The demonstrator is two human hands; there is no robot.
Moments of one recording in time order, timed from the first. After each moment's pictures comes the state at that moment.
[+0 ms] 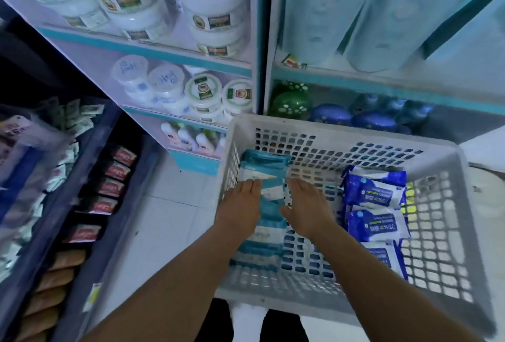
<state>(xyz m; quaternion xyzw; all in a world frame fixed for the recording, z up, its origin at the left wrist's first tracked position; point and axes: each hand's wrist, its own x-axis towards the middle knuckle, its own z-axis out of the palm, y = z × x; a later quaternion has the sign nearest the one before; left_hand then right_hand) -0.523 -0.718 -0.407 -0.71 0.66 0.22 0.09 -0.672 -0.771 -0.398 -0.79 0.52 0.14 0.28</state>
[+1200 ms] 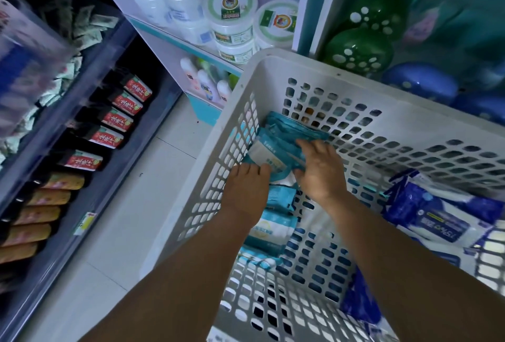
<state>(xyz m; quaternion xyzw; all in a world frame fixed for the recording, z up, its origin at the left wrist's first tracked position) -0.545 -0.727 -0.515 -0.80 0.58 0.14 0.09 -0.663 -0.844 -0.554 -0.88 0.43 0.00 0.22</state>
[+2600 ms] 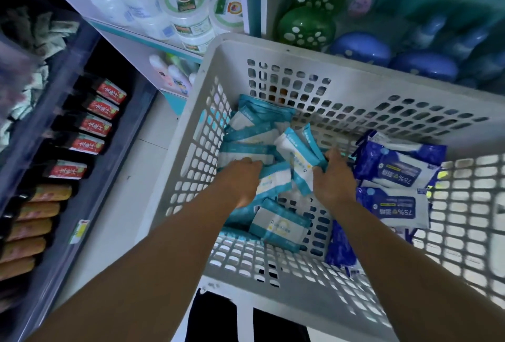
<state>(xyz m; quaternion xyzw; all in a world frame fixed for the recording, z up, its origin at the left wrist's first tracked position) -0.559 -0.731 -0.490 -0.72 0.58 0.36 0.14 -0.736 -0.801 -0.501 -0.65 0.66 0.01 0.37</state>
